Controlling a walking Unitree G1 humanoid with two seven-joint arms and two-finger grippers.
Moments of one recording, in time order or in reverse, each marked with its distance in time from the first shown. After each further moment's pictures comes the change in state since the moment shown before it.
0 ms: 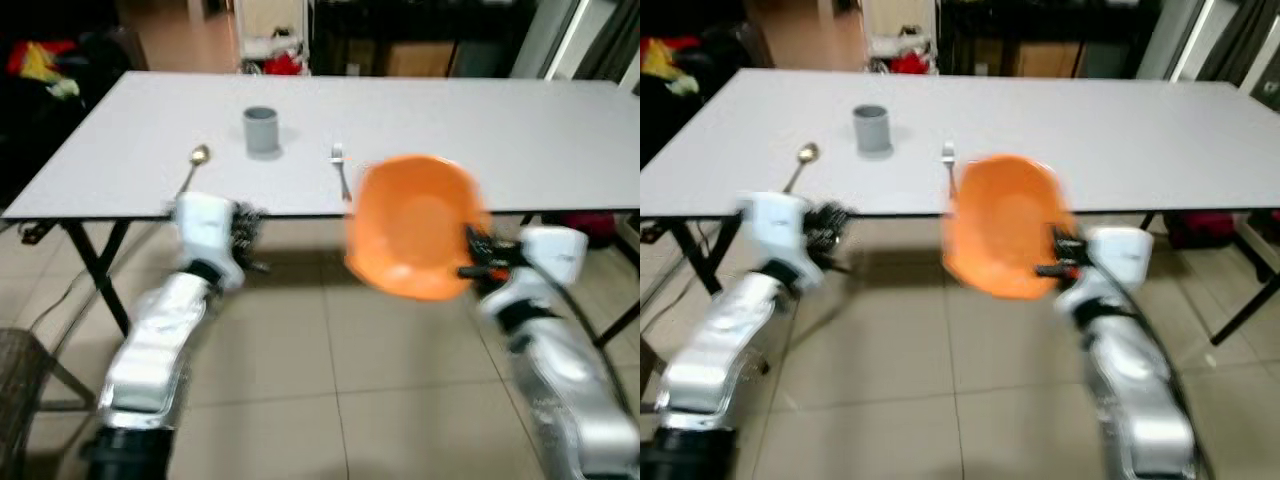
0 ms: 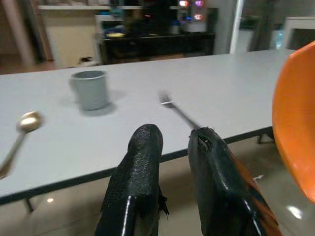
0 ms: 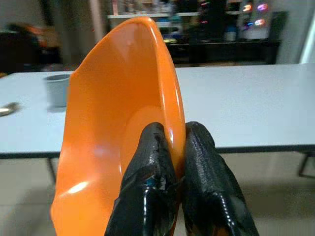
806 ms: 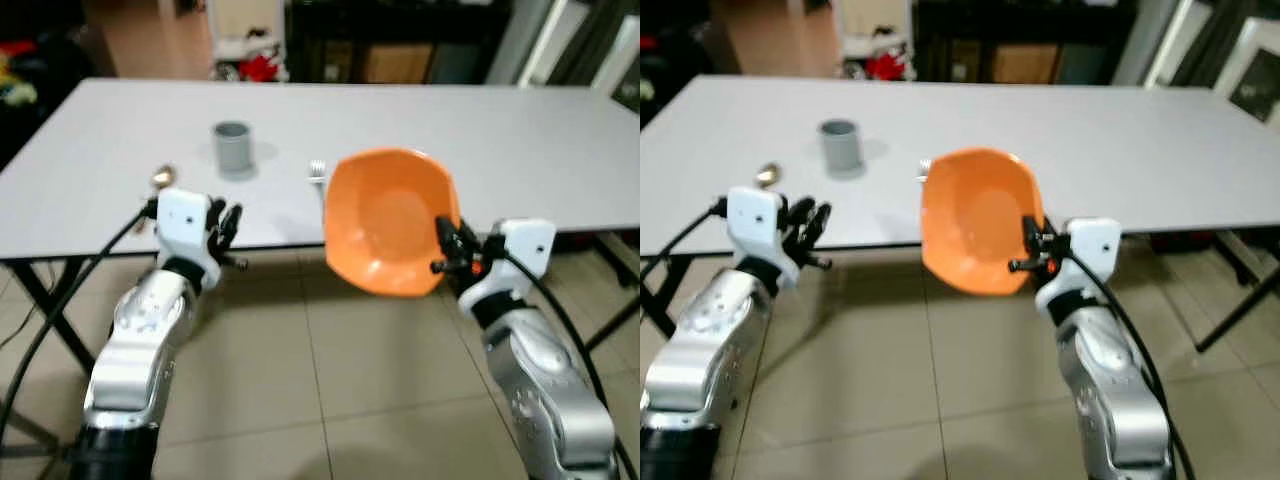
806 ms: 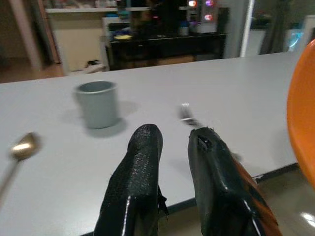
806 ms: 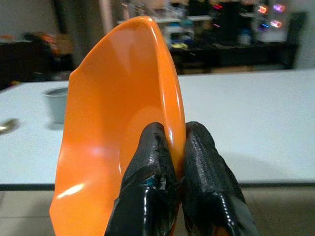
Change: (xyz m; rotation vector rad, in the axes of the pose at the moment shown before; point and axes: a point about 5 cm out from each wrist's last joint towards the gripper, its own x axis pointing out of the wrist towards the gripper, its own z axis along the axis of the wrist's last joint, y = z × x) left arm -0.003 0.013 0.000 0.006 0.002 0.051; right arm 0.005 0.019 -0.001 0.035 -0.001 0.073
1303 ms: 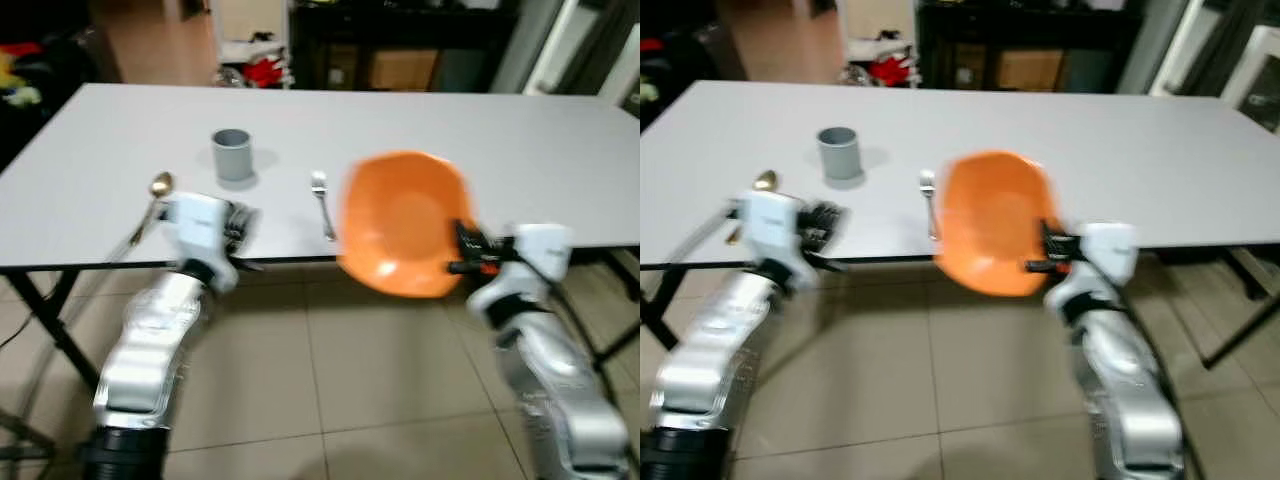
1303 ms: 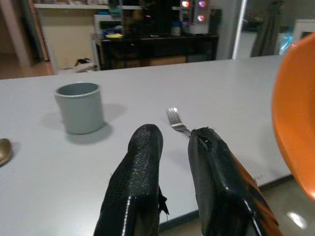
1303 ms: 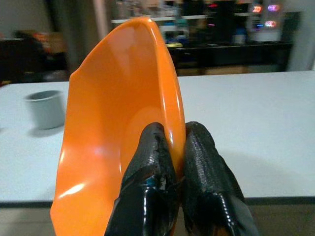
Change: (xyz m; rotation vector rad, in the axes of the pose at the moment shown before) left arm 0.001 -0.008 -0.002 0.003 0.007 -0.034; right arm 0.000 -0.010 0.001 0.004 -0.005 -0.041
